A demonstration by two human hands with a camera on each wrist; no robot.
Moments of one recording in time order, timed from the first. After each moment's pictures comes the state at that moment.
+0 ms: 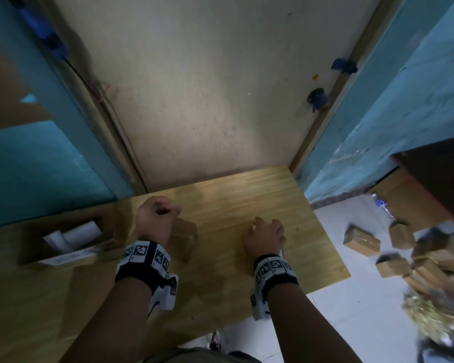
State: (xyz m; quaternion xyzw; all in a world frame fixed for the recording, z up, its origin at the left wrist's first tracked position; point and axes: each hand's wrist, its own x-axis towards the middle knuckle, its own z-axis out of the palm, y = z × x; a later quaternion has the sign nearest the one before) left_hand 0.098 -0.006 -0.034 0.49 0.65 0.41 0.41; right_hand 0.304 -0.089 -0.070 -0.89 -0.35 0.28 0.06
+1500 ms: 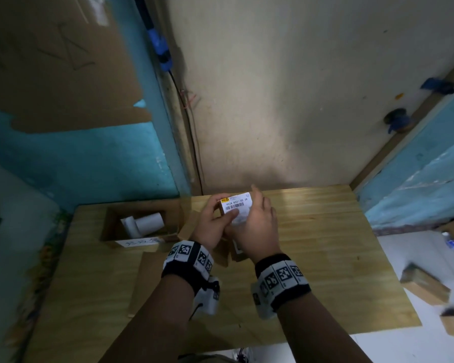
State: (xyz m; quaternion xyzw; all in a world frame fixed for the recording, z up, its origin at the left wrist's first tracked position) left_hand 0.058 -0.001 -0.033 0.47 0.50 0.42 0.59; right_hand 0.172 -0.034 -0.007 -0.74 -0.56 0.25 0.27
